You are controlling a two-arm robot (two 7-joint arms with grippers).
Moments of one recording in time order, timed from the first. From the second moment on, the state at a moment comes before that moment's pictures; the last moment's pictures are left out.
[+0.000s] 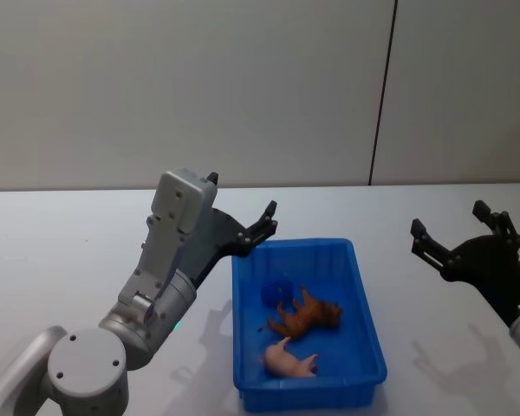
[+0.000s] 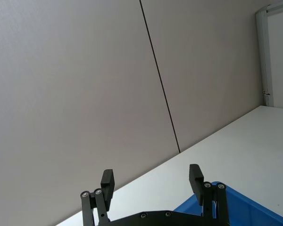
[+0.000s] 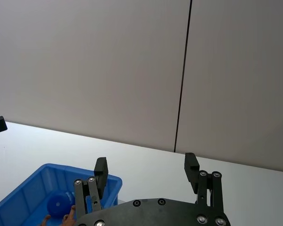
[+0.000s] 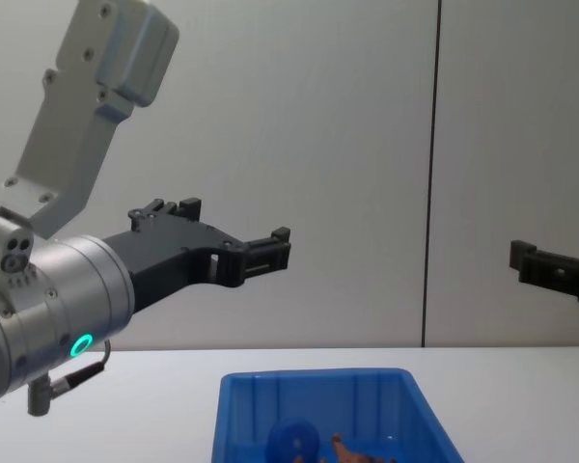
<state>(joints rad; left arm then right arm) -0.24 0.38 0.45 -1.63 -0.20 0.01 -0.01 -0.01 0.34 -0.23 -1.77 0.29 0.03 0.07</state>
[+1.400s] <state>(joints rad) -0.24 0.38 0.45 -1.63 -0.20 0.01 -0.01 -0.01 0.34 -0.23 -1.77 0.29 0.03 0.07</state>
